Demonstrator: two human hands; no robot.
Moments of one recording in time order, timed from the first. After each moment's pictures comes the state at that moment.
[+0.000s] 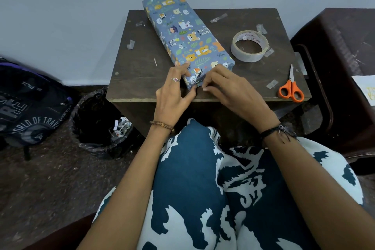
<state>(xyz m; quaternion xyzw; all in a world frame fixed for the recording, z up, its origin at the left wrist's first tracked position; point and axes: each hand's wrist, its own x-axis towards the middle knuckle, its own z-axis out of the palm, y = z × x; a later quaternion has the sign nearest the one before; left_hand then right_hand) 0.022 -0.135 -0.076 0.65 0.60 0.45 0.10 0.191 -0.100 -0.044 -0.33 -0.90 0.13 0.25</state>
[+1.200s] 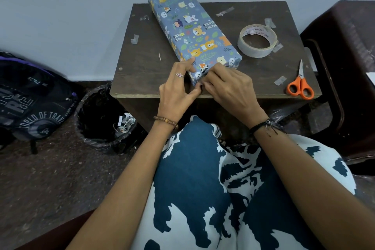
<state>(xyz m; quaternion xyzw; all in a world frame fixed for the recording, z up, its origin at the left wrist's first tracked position) 0.021 -0.133 -0.080 0.63 0.59 0.48 0.12 0.170 -0.093 -0.073 -0.30 -0.87 -0.20 0.33</state>
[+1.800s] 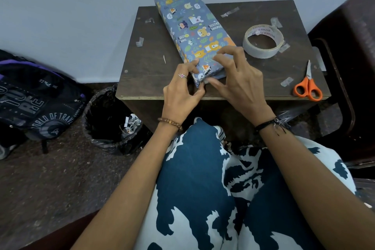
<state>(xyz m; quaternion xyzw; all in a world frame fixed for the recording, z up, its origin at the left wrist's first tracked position) 0.021 -0.133 -0.075 0.62 0.61 0.48 0.14 0.170 -0.086 -0.061 -0.36 -0.83 -0.09 0.41</state>
